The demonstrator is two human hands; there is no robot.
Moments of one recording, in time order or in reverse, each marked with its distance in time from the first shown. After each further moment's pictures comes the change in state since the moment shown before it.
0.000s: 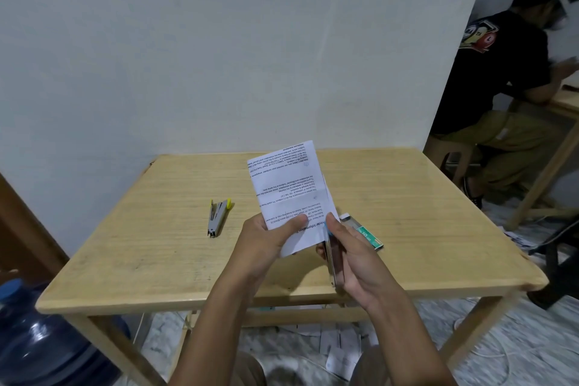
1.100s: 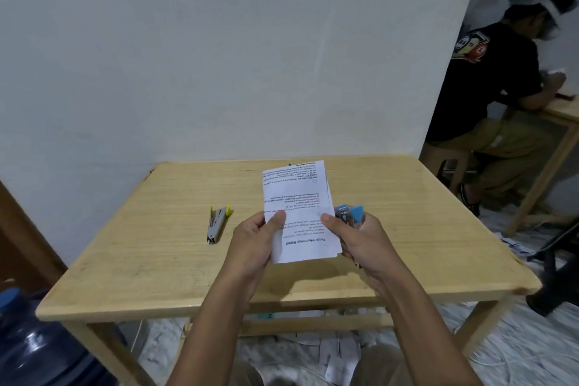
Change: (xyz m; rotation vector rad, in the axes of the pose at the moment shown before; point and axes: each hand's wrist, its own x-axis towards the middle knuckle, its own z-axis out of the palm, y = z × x) left_hand 0.001 0.004 -0.002 -0.086 0.087 -0.030; right_hand 0.001 -0.033 0.000 -0.591 0.163 -0.154
